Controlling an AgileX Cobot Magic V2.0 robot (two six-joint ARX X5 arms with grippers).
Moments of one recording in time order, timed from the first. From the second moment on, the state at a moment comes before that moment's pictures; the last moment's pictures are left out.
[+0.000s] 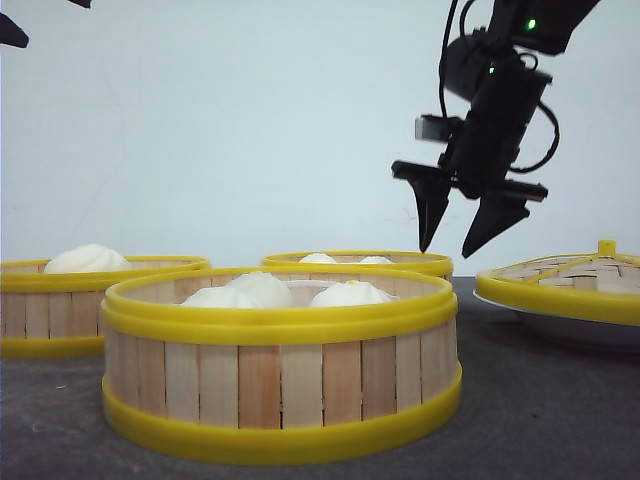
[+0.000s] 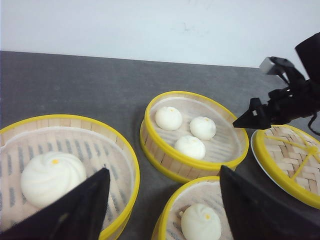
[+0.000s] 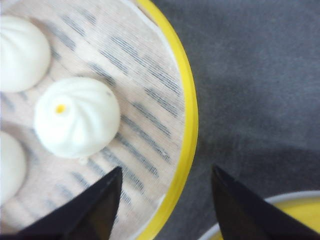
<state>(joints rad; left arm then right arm) -0.30 0.70 0.73 -0.28 0.16 -0.21 0.29 1.96 1.56 -0.56 -0.10 0.19</state>
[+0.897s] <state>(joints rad) -0.33 0.70 0.73 -0.29 0.16 -0.23 0.30 2.02 1.57 -0.55 -0.06 0.30</state>
